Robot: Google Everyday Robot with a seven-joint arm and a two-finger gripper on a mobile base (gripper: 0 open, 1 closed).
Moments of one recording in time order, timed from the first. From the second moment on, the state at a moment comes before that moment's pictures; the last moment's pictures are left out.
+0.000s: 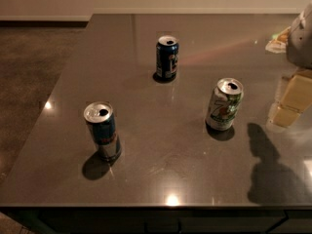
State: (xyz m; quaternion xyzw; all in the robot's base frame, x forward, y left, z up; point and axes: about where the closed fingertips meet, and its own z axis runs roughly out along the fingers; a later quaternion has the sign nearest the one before) arm 0.438 -0.217 0.976 -0.60 0.78 -0.03 0.16
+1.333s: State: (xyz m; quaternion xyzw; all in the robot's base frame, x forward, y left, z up) arm 0.508 -0.186 0.979 -0.56 0.81 0.01 0.20
